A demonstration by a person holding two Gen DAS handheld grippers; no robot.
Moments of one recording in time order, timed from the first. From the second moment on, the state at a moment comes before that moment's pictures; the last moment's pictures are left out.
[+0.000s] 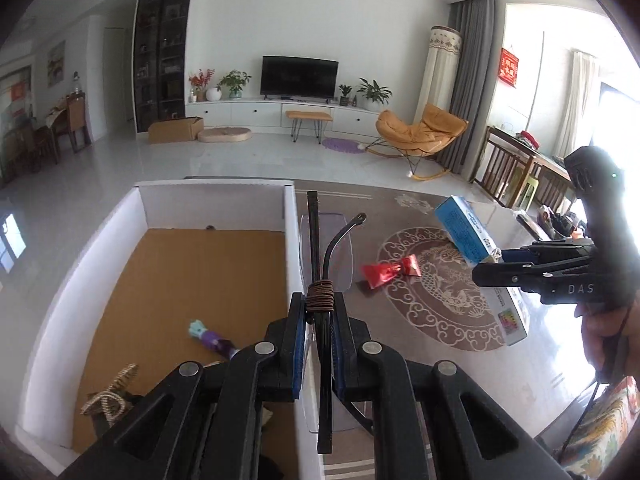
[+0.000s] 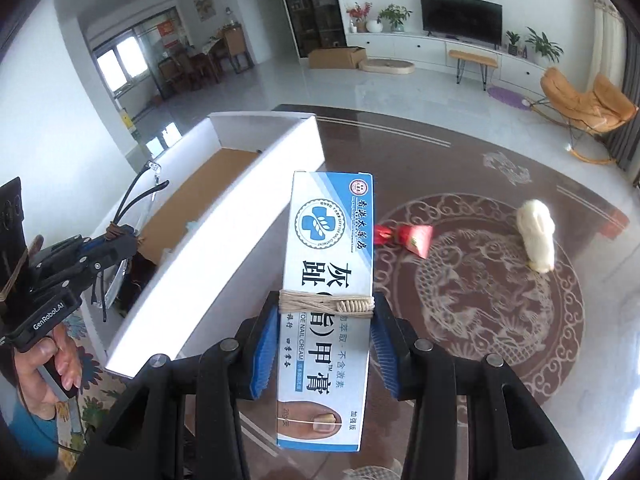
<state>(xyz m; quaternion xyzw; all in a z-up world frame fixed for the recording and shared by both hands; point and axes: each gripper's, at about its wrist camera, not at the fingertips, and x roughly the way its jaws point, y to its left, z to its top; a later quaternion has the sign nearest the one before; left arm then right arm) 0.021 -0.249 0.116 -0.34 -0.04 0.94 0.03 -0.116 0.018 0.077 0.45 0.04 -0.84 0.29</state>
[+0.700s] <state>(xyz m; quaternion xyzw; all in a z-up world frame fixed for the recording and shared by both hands) 0.046 -0.371 0.027 -0.40 -0.07 0.90 -0.18 -0.070 -0.187 0.036 0.40 0.03 -0.80 0.44</state>
